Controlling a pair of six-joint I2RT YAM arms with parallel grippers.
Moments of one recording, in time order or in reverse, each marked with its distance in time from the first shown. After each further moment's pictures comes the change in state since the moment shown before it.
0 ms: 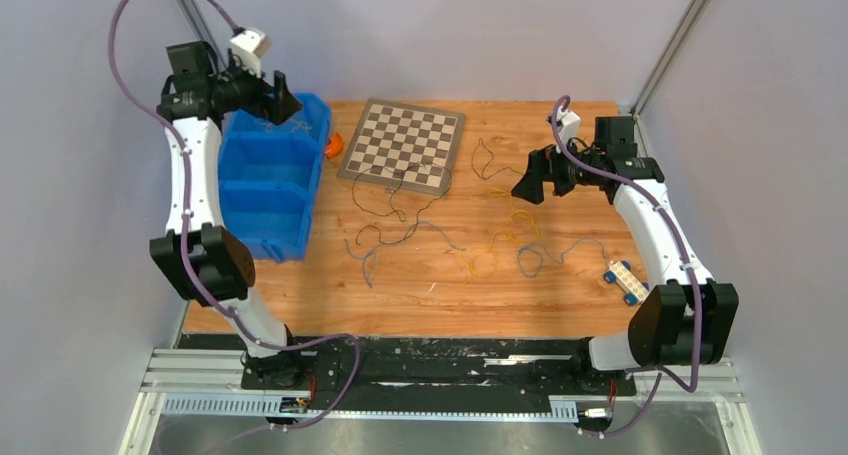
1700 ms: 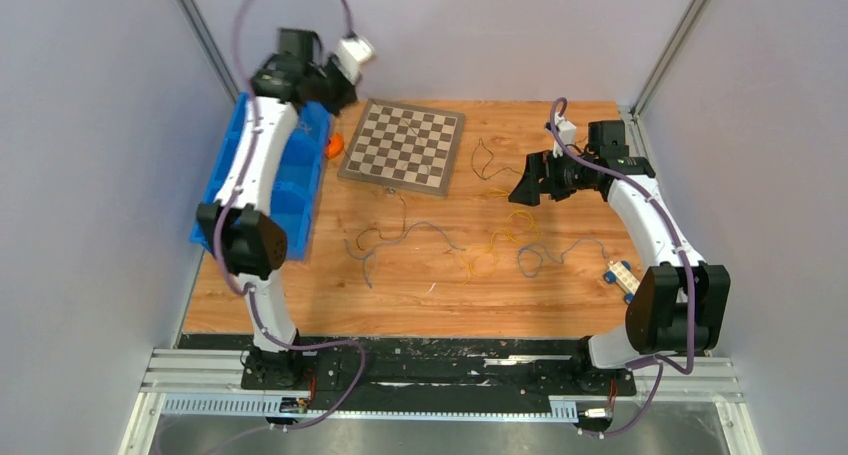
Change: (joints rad) left arm -0.460 0.187 0.114 -0.205 -0.311 0.289; right arm -0.005 0.058 -0.029 -0.008 -0.001 0.085
